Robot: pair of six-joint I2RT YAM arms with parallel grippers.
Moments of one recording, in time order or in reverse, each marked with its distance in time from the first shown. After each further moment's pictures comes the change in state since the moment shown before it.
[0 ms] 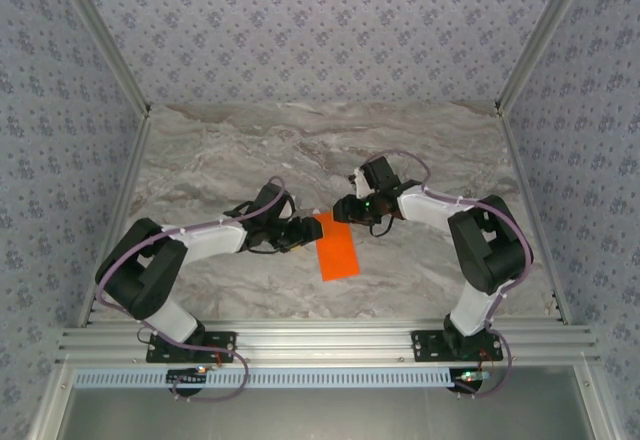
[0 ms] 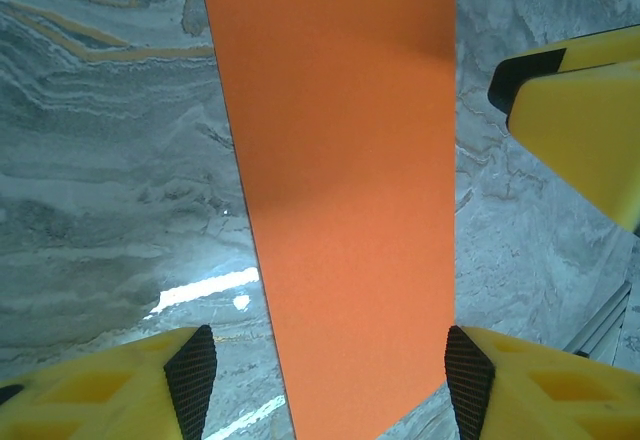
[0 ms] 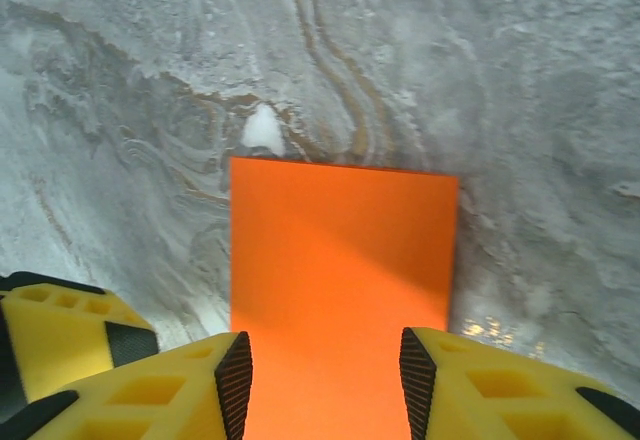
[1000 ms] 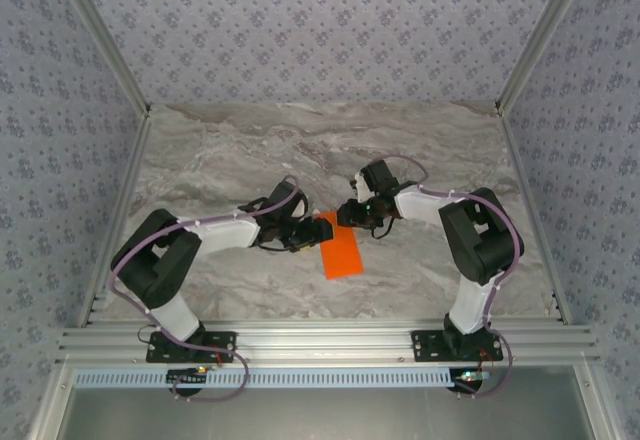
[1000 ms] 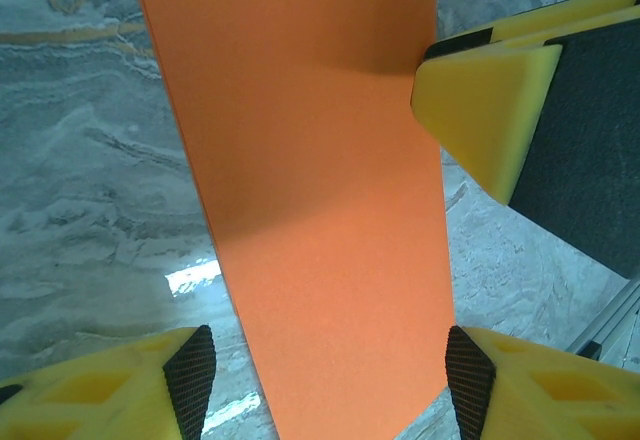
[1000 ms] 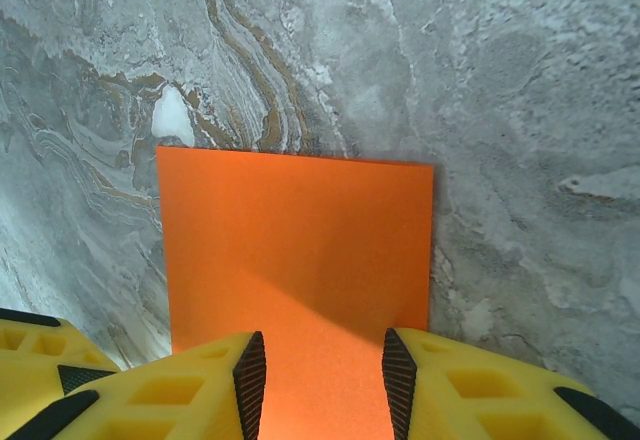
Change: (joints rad) left arm -0.055 0.094 0.099 -0.047 -0.003 0.001; right arm -0.024 0.075 -0.002 -0.002 0.007 -0.034
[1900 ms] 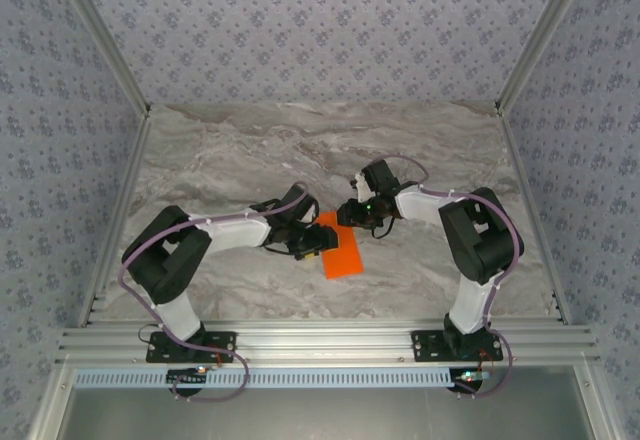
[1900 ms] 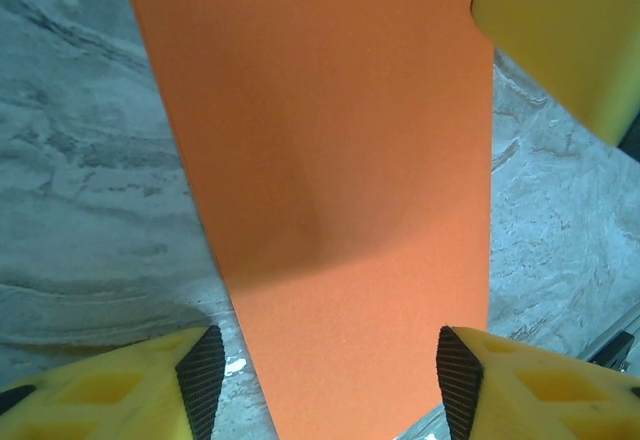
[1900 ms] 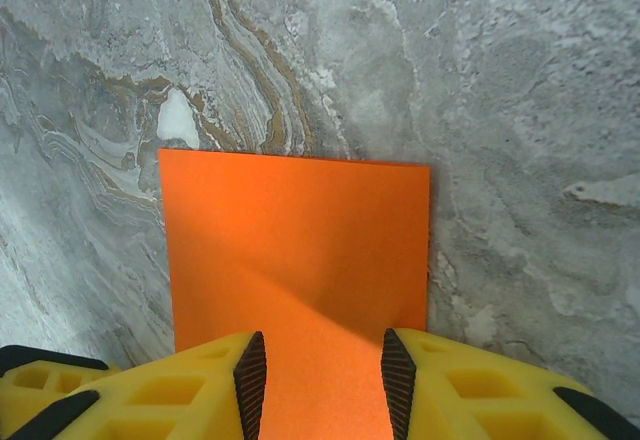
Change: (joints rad) left arm -0.061 0.057 0.063 -0.109 -0.015 -0.045; right arm -0.004 0.004 -0.003 0.012 -0.019 0.000
